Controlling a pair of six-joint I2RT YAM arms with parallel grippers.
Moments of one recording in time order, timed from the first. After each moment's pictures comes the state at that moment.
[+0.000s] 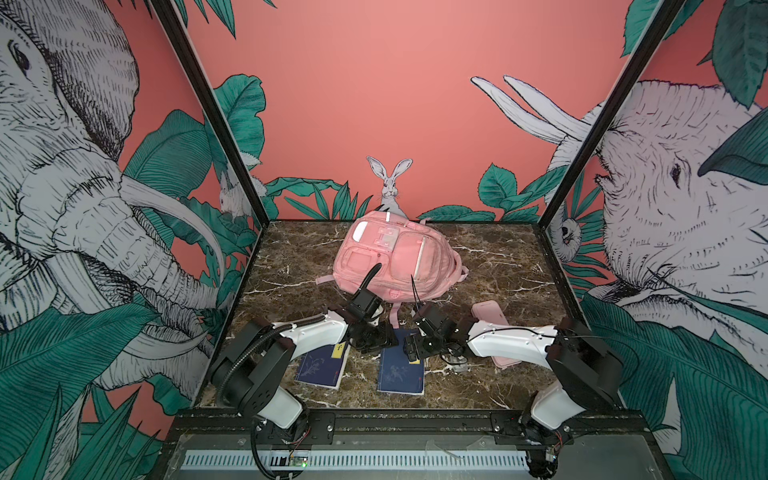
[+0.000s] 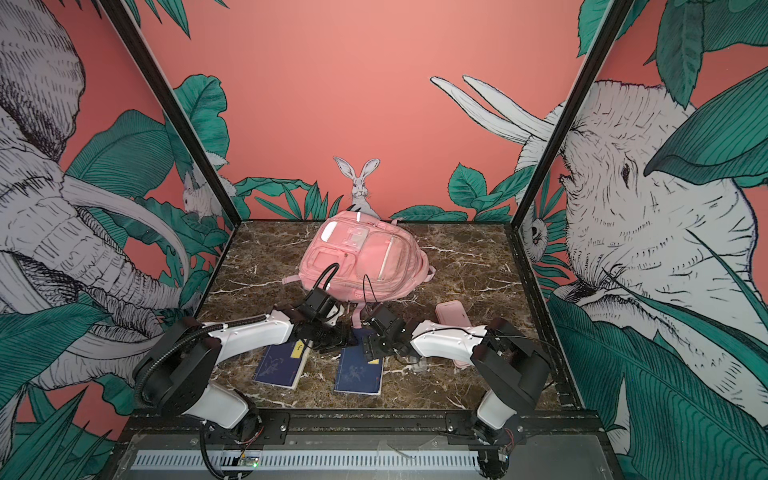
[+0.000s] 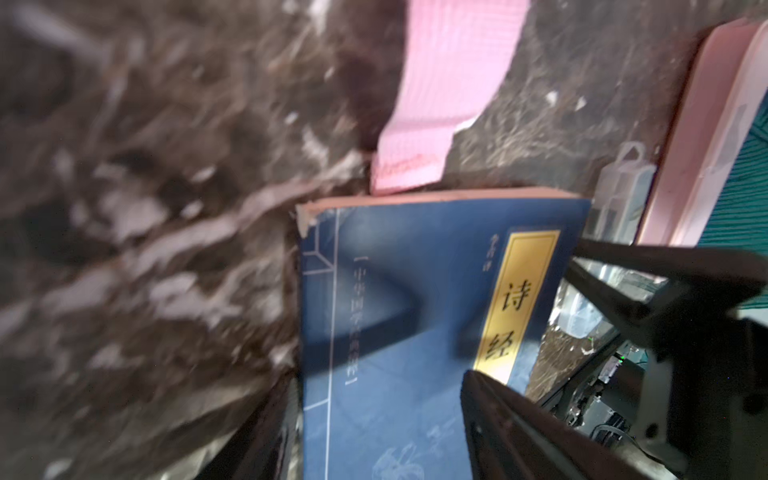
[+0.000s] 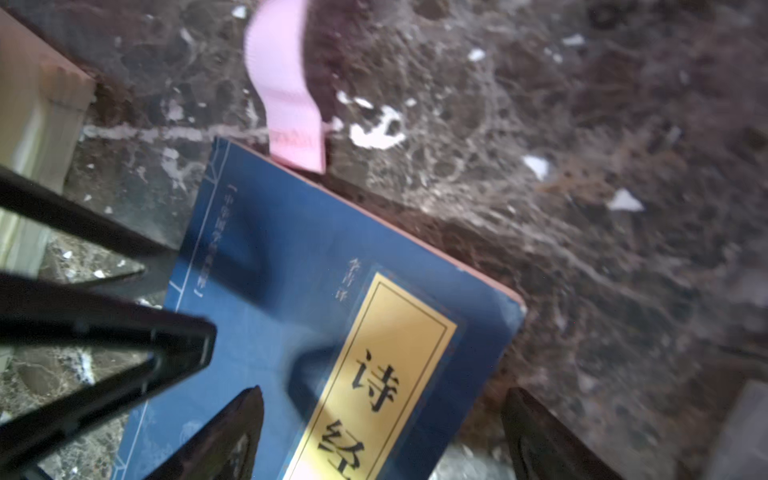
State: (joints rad) left arm -0.68 1.55 0.75 -0.35 0.41 -0.73; right arm 0.94 1.58 0.81 -0.31 0.00 0.59
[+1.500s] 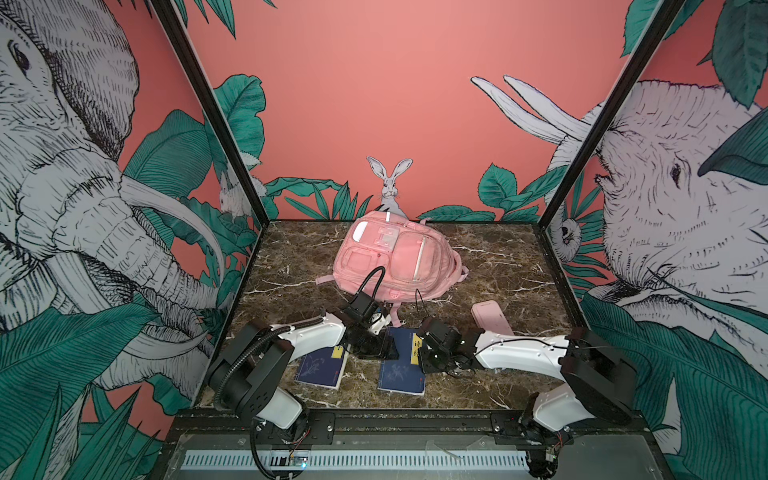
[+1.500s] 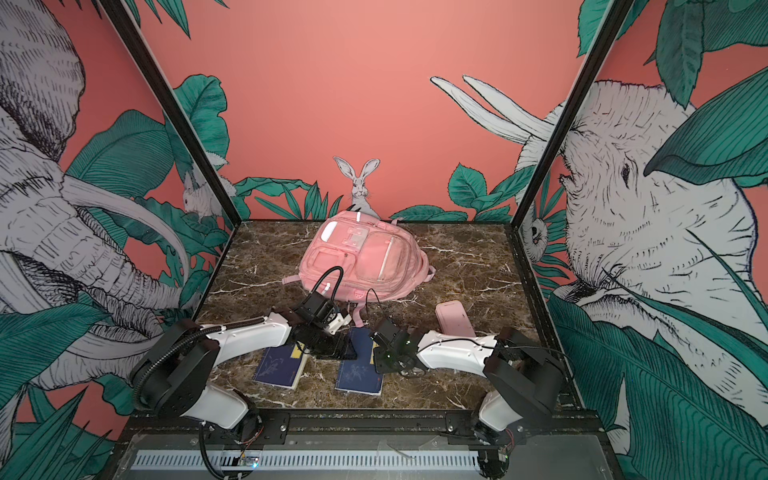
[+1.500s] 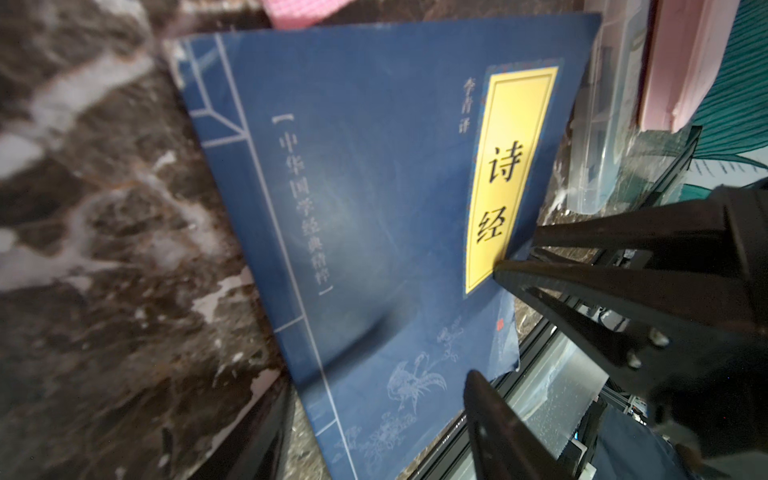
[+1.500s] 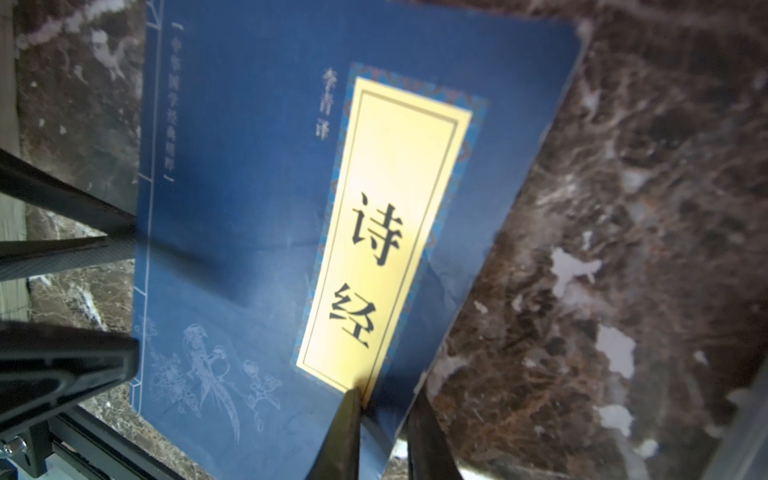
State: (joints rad) left arm -0.68 1.52 0.70 -0.42 0.58 -0.43; right arm 1.01 1.52 0.74 -0.37 -0.08 0.79
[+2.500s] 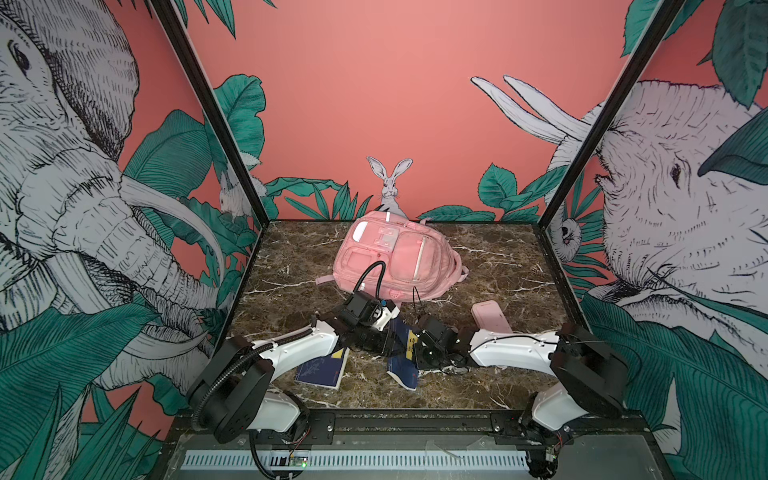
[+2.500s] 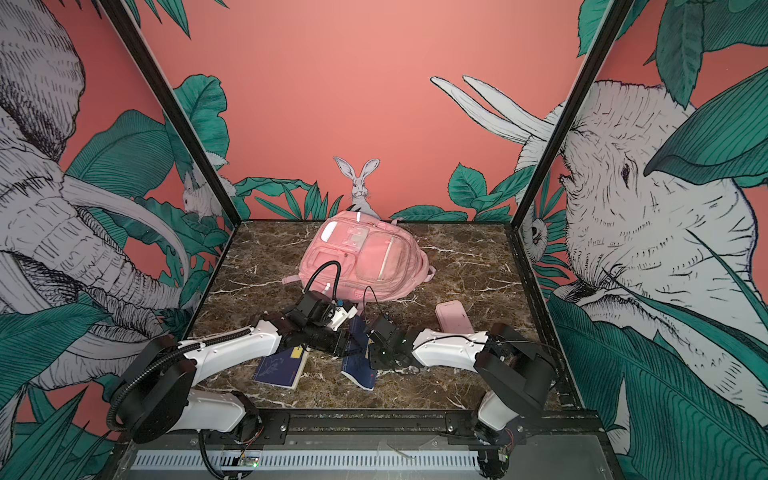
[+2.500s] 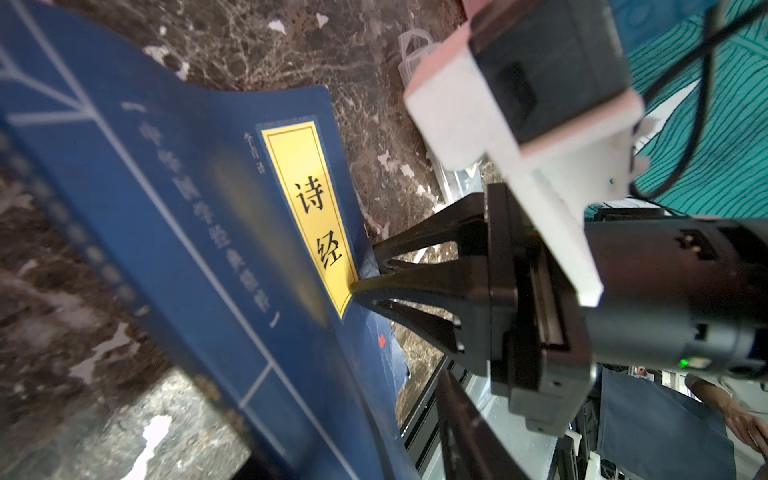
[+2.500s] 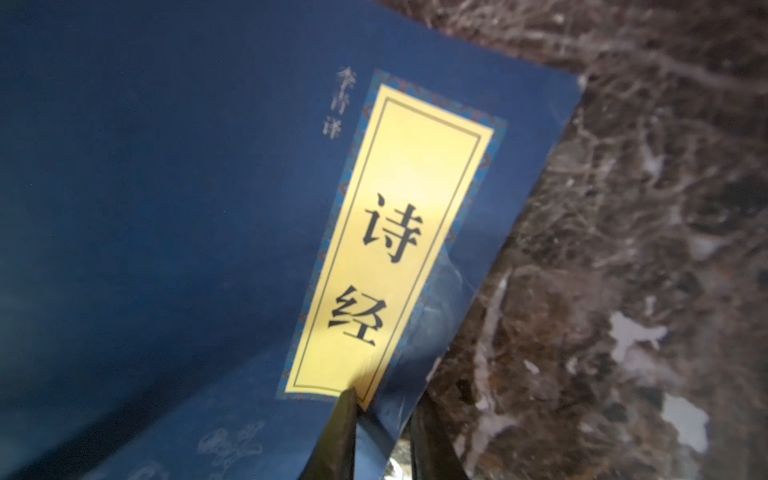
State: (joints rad) left arm -0.72 1.37 0.66 -0.25 0.65 -0.45; right arm 1.01 1.58 0.75 -0.27 -0.07 0.82
